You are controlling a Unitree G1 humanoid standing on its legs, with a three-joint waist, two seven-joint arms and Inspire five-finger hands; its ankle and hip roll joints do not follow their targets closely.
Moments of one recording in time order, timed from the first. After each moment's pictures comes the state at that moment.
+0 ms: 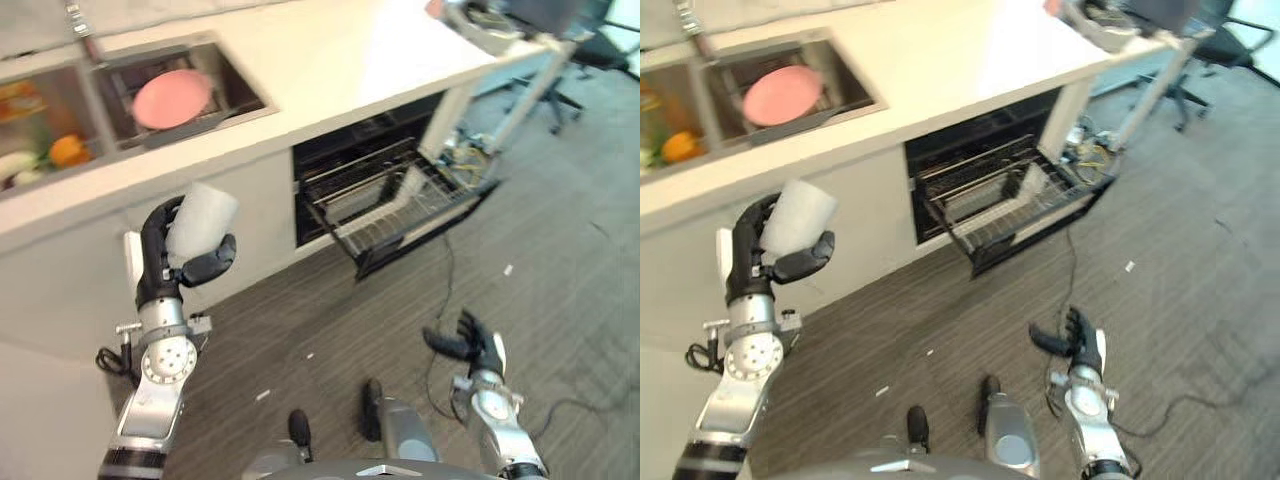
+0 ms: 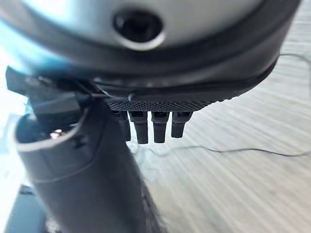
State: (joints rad) left arm 0.14 0.39 0.03 -0.15 0.01 -0.02 0.49; right arm 0.14 -0.20 -0.05 0.27 0.21 -0.07 -0.34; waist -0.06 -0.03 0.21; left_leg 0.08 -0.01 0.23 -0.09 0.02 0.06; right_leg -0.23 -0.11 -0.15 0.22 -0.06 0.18
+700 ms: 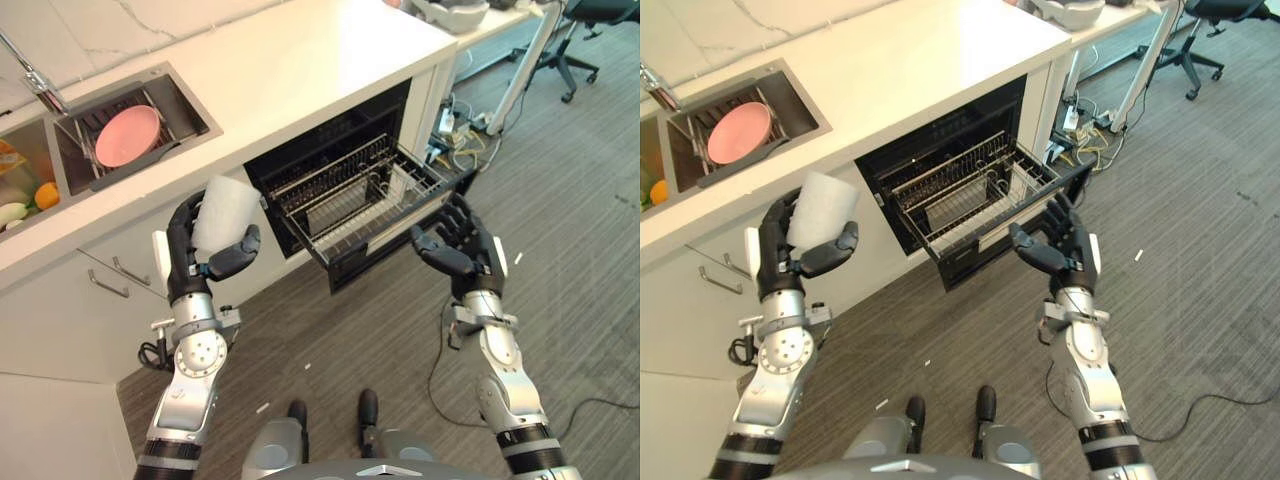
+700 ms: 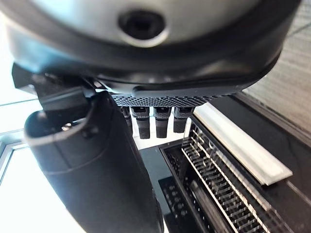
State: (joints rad) left arm 0.03 0.28 -0.07 -0.15 0.01 -0.04 0.52; right arm -0.04 -0.25 0.11 0.01 0.53 -0.18 -0.22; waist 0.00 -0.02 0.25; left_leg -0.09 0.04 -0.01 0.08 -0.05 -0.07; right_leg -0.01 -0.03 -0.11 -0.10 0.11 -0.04
